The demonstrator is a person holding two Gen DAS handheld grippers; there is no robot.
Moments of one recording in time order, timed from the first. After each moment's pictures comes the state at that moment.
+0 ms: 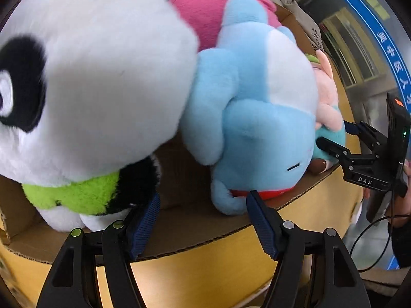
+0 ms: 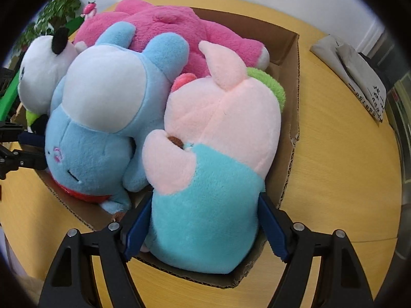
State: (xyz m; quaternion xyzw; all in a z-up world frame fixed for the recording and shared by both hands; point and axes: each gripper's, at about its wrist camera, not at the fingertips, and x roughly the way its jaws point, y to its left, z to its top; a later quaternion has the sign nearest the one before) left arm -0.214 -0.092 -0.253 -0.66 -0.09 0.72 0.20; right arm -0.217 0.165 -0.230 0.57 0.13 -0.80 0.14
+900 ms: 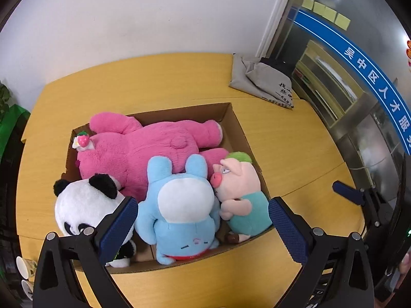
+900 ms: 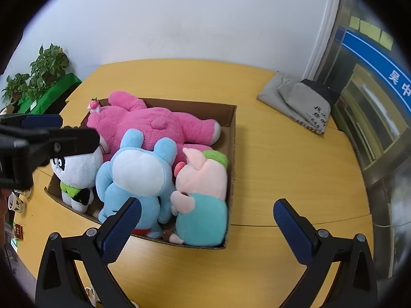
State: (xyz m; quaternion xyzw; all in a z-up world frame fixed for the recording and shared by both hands) left arm -0.206 0.018 -0.047 -0.50 -0.01 0.85 0.15; right arm -0.140 0.192 -0.060 0.46 0.06 -0.88 0.06
